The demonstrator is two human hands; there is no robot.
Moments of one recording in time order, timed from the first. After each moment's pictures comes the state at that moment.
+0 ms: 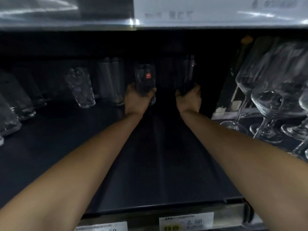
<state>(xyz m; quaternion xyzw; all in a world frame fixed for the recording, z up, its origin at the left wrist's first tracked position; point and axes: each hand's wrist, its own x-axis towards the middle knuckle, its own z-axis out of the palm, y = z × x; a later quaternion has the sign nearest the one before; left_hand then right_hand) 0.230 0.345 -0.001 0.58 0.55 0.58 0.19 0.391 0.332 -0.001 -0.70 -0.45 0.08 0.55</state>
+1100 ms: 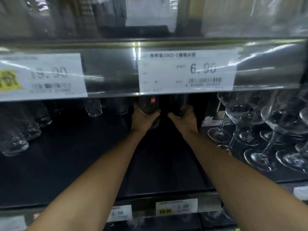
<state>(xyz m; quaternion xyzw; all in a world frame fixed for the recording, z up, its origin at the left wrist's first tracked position) 0.239 0.287 0.002 0.56 0.54 0.55 0.30 0.394 0.257 0.004 -0.65 -0.49 0.22 0.53</state>
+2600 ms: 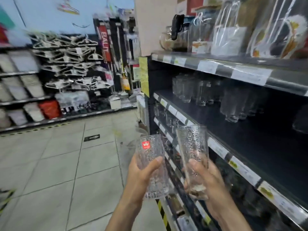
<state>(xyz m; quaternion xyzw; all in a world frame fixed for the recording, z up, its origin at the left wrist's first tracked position) 0.057 -0.266 0.031 0.13 0.64 0.75 0.11 0.145 -0.101 0.021 -0.14 -0.60 0.77 0.16</state>
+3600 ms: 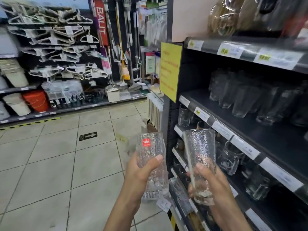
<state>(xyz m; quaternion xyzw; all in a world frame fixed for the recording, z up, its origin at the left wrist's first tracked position) -0.298 -0.318 0.005 0.13 0.63 0.75 0.16 -0.194 -0.143 -0.024 -0.23 -0.59 0.76 0.16</state>
